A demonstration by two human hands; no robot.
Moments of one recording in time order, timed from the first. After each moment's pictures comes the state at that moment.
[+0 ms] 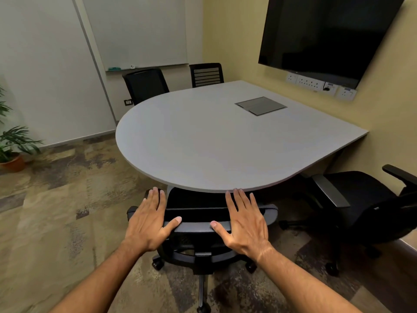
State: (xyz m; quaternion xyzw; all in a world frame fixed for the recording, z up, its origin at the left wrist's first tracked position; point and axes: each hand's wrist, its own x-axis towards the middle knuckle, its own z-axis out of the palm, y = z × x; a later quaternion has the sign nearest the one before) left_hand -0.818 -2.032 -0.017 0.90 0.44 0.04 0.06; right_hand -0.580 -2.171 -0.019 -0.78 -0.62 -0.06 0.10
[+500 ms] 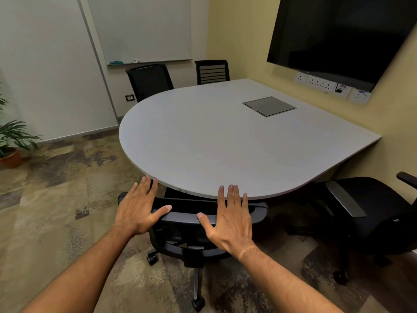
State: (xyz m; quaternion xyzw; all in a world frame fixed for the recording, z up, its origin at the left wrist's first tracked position) left_hand -0.849 -1.919 -0.016 0.90 0.43 0.06 0.03; right_hand -0.631 -2.072 -0.026 -0.81 -0.57 -0.02 0.10
